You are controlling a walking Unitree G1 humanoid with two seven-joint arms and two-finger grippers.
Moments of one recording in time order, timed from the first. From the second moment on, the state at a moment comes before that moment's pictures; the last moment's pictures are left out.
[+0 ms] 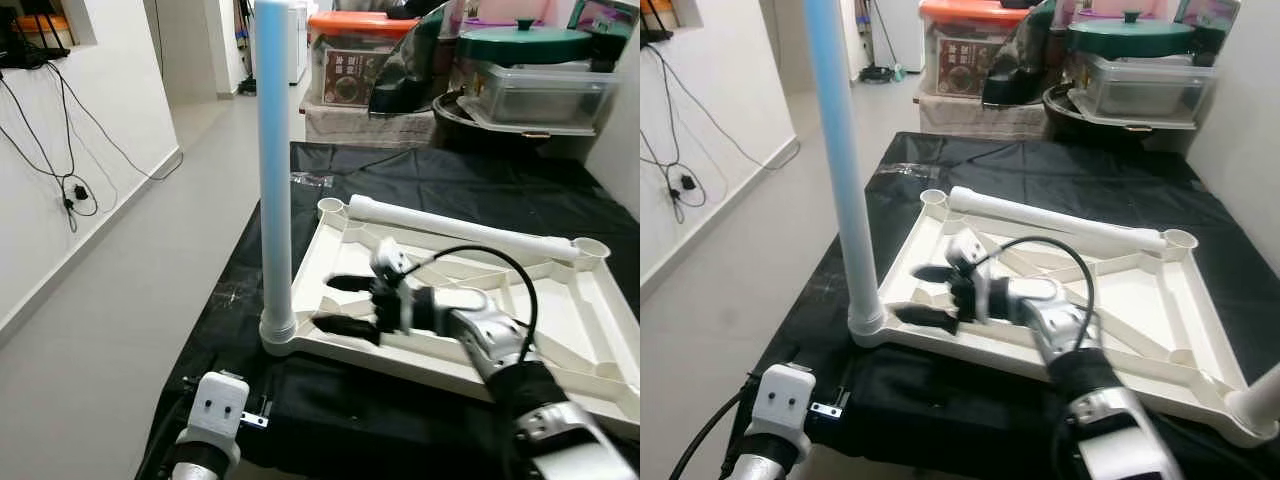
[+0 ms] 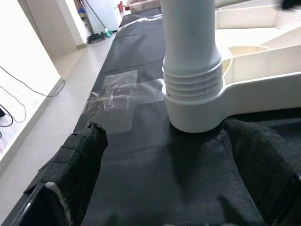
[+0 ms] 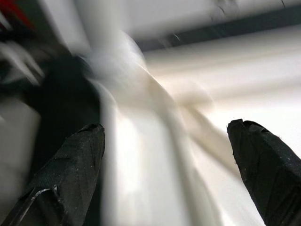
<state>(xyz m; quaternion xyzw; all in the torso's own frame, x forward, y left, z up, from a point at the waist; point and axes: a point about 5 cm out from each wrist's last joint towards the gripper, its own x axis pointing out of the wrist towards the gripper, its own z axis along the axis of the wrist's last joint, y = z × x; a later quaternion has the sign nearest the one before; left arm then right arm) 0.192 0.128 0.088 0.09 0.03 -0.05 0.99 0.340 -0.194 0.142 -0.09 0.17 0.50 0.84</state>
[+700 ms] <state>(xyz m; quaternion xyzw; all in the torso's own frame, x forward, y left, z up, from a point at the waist) 0.192 0.126 0.088 0.09 0.03 -0.05 0.99 0.366 -0.226 0.201 -0.30 0.25 0.51 0.77</state>
